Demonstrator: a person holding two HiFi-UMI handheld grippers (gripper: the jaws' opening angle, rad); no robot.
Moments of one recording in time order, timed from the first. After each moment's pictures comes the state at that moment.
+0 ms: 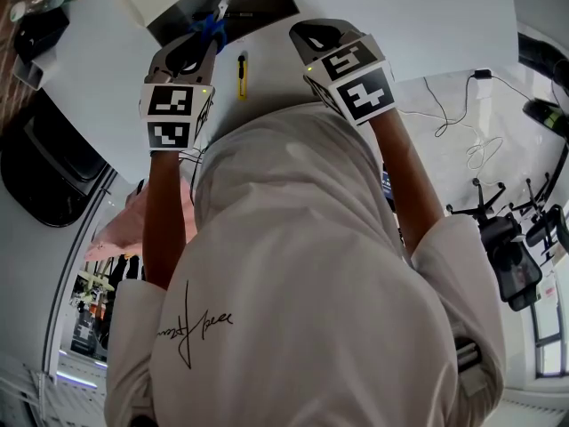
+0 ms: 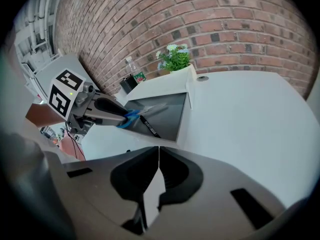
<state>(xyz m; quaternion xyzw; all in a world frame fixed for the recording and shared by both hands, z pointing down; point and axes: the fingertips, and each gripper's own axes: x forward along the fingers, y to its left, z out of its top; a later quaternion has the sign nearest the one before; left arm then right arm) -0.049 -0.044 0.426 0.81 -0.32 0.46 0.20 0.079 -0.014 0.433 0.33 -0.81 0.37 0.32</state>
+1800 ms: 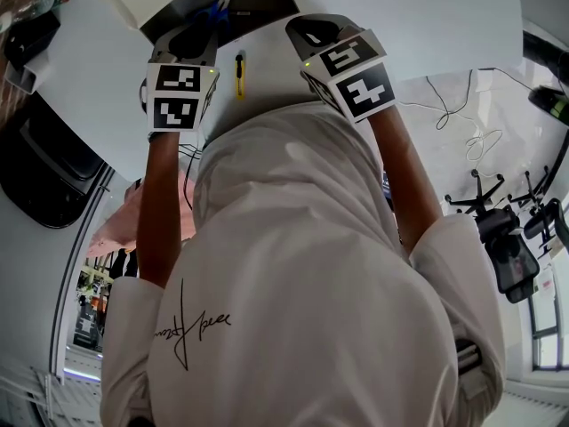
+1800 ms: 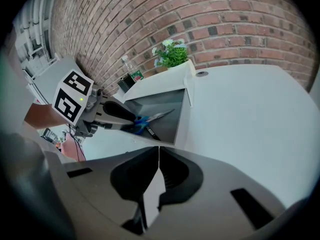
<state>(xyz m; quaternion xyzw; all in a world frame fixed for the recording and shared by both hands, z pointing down) -0.043 -0.058 0.458 0.78 -0.30 0.50 0.21 0.074 -0.022 0.443 0.32 -0.80 0.39 0.32</state>
